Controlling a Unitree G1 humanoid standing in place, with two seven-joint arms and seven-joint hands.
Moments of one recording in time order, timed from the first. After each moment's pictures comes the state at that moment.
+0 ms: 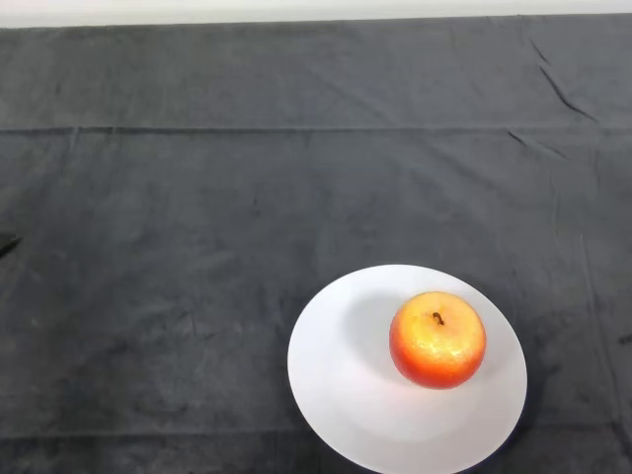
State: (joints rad) left arm 0.17 0.55 0.36 -0.67 0.02 0.45 0.67; right arm -0.85 -0.56 -0.85 1.23 0.79 0.42 0.39
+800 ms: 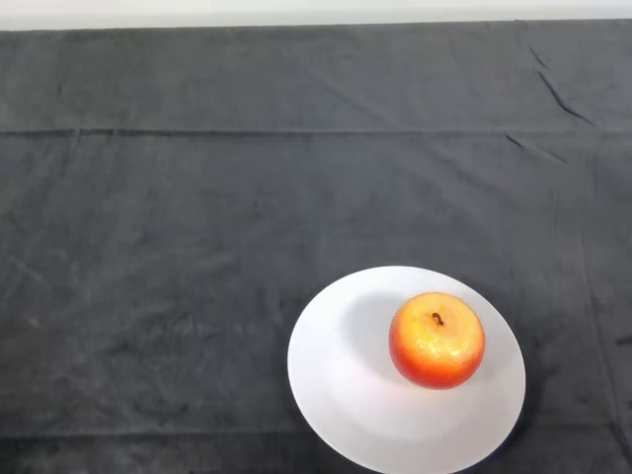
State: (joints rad) left arm 0.34 0.43 0.81 -0.72 -0.06 0.35 0.59; right arm -0.85 -0.56 -0.85 1.23 0.79 0.42 0.39
